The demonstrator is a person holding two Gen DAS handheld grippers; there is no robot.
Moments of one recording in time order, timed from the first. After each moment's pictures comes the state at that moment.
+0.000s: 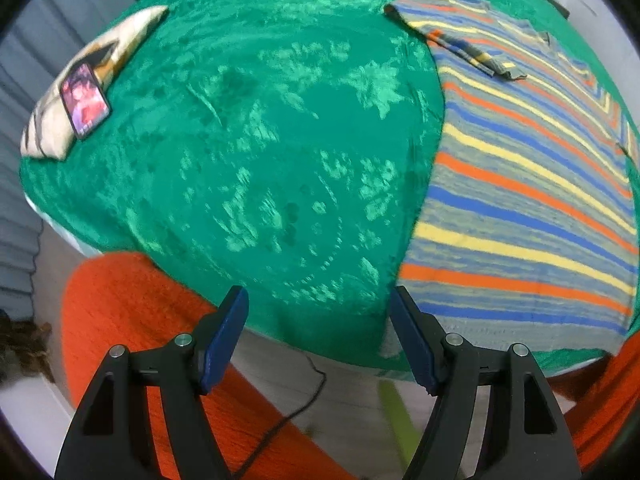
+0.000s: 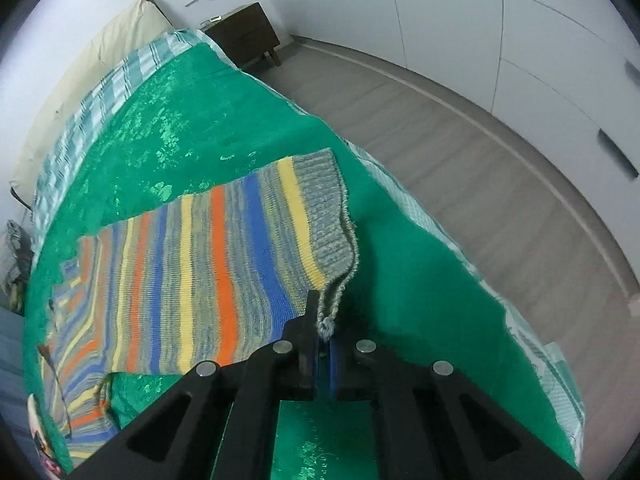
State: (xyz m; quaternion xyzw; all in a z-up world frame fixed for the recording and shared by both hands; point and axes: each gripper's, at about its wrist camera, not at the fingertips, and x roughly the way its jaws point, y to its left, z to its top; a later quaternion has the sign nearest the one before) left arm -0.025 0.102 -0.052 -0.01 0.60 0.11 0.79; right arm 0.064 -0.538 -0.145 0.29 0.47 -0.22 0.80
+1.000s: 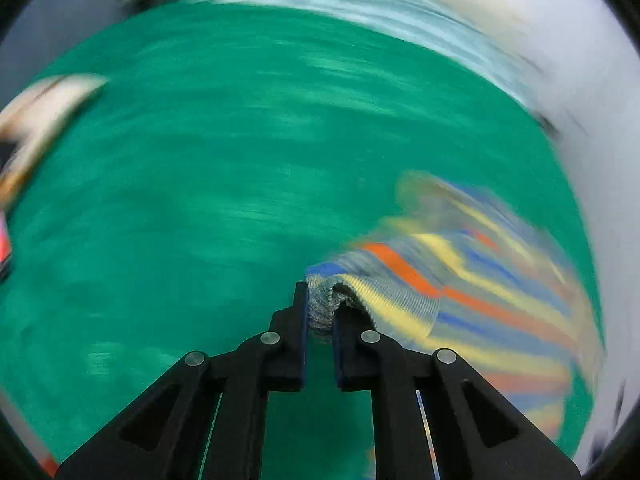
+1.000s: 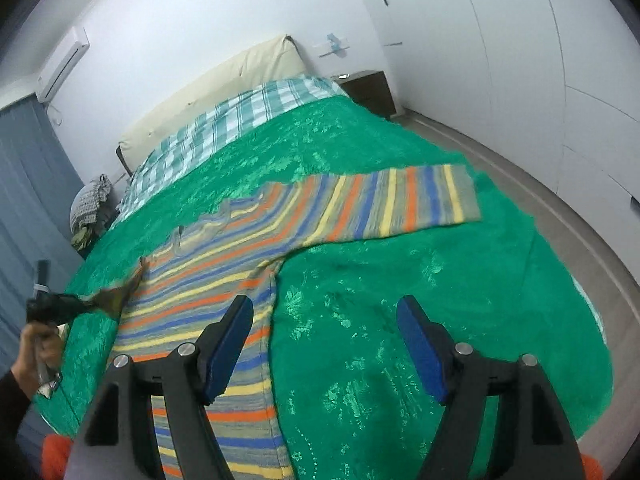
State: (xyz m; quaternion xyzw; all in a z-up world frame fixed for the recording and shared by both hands) left arm 0.218 0.182 -0.028 -0.18 0.49 0.13 0.84; right arm -0.063 -0.362 -0.056 0.21 0.34 -0.08 0.91
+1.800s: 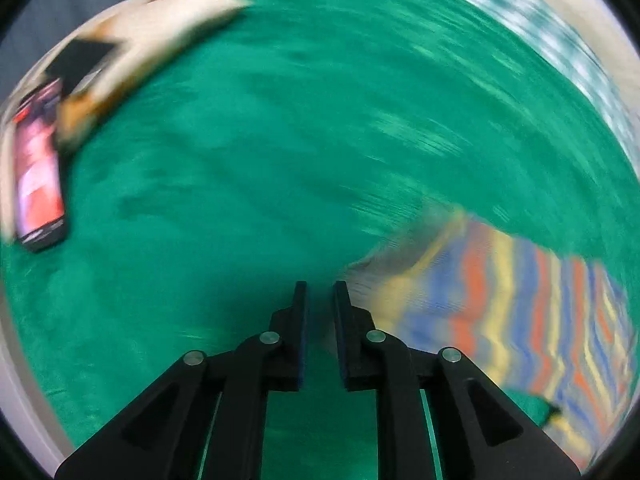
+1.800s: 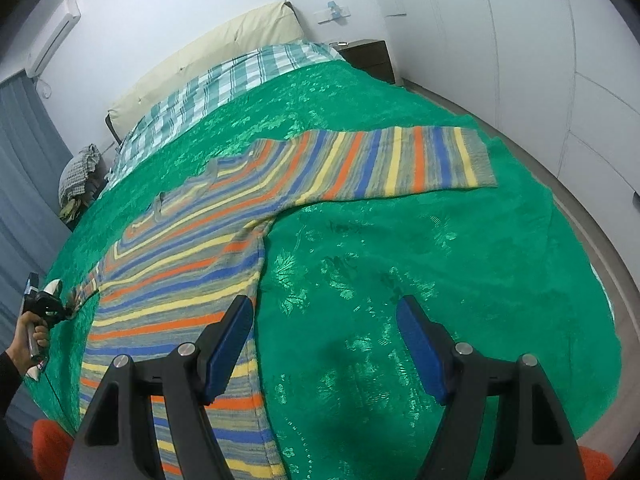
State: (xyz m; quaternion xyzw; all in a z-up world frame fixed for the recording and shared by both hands) left arm 0.220 0.301 -0.084 -0.23 0.53 0.26 0.77; right arm -0.049 -0.353 -0.083 0.19 0.39 -0.08 0.90
